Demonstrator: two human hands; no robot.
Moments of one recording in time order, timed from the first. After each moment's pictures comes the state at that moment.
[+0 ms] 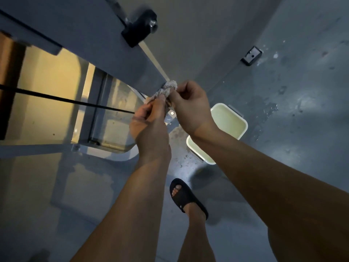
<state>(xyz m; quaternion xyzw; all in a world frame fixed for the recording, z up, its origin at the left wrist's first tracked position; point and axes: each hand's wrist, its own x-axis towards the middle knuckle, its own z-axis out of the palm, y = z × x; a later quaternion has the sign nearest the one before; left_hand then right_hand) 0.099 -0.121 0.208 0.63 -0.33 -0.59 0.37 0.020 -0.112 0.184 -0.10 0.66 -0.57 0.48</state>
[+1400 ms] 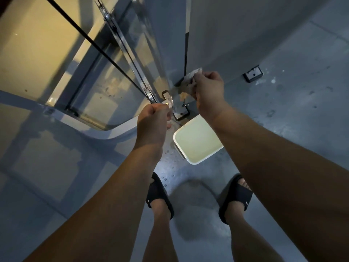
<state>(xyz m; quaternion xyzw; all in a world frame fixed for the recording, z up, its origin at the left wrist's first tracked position) 0.136 -0.088 0.166 0.71 -0.32 -0.58 0.24 -0.010 -0.124 0.117 -0.02 0.69 -0.53 0.49</state>
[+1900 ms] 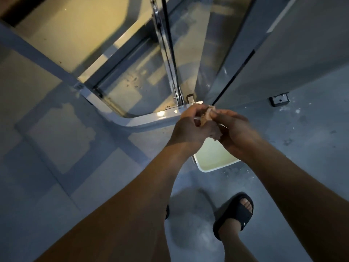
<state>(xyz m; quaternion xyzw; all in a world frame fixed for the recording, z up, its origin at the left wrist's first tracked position) 0.164 -0.074 0.172 0.60 -0.48 -0.60 0.22 0.021 -0.062 0.148 -0.13 0.59 -0.40 0.69</state>
